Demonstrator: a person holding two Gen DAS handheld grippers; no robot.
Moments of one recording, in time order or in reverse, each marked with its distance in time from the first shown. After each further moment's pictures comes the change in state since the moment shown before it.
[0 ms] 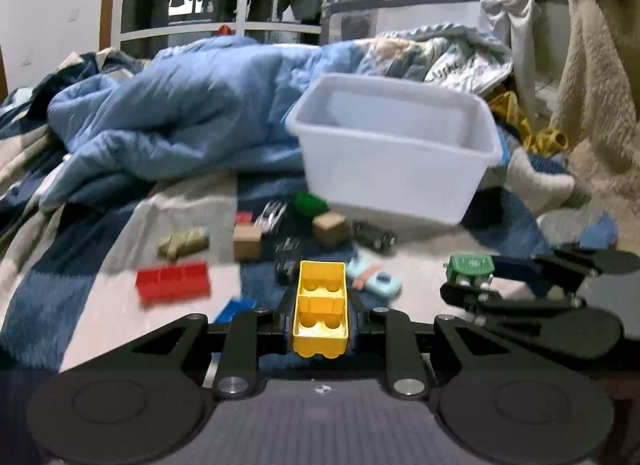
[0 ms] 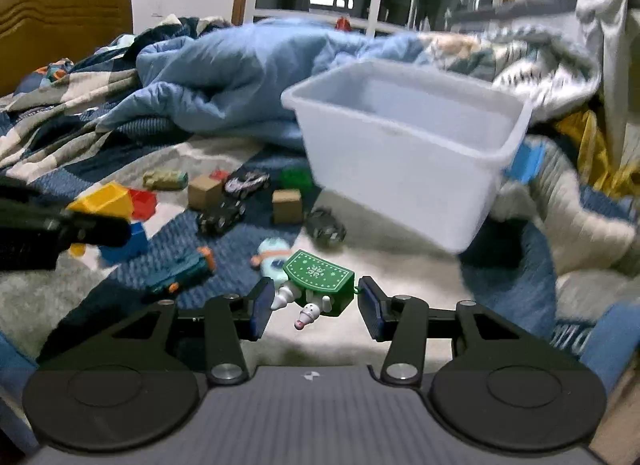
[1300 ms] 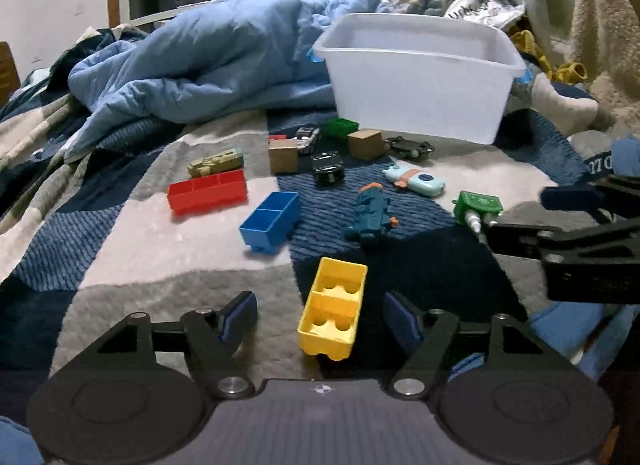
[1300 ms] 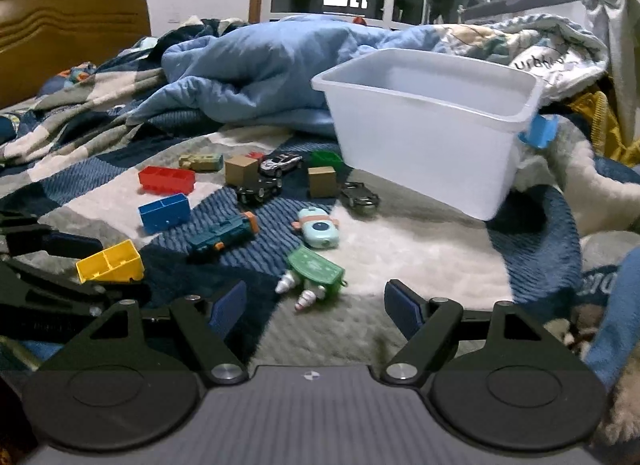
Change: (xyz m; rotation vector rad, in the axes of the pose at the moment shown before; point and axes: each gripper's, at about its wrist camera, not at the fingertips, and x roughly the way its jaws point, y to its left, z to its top) left arm -0.001 0.019 -0.078 0.059 0.099 0.085; right arm -0.012 0.018 -0.033 0.027 0.004 0.082
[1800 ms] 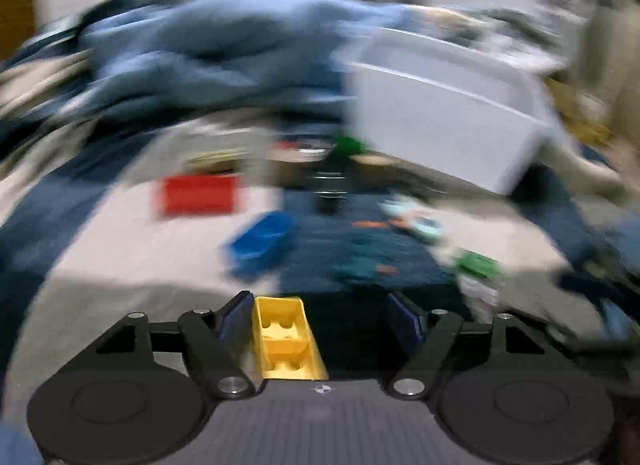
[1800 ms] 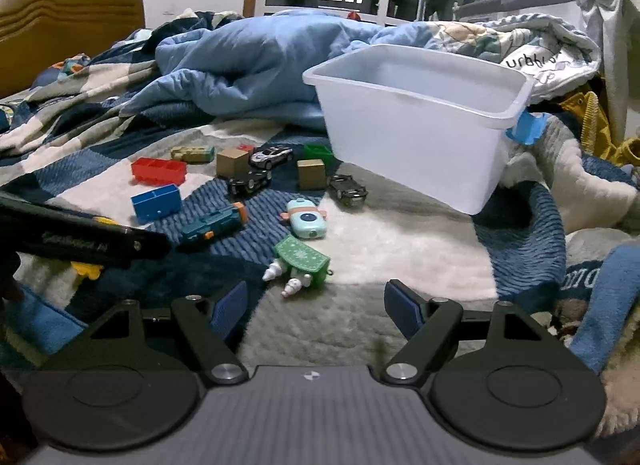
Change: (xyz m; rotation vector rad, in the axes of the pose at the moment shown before) left arm 0.018 -0.004 0.023 -0.105 0.016 -0.101; right arm -0.009 -0.006 -0.003 0.003 0.018 -0.036
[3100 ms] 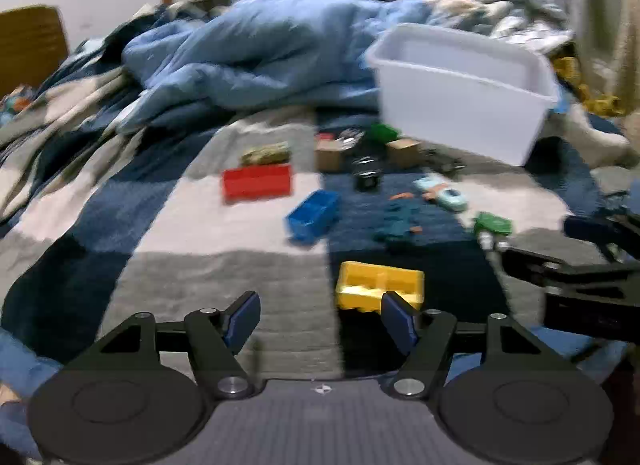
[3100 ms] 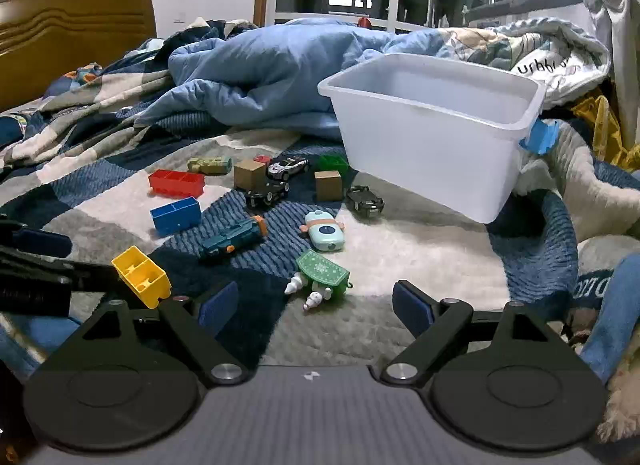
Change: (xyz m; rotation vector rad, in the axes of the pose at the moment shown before) left arm -0.054 -0.007 -0.019 -0.004 -0.013 0.195; right arm -0.005 0.005 0.006 0.000 -0.026 0.048
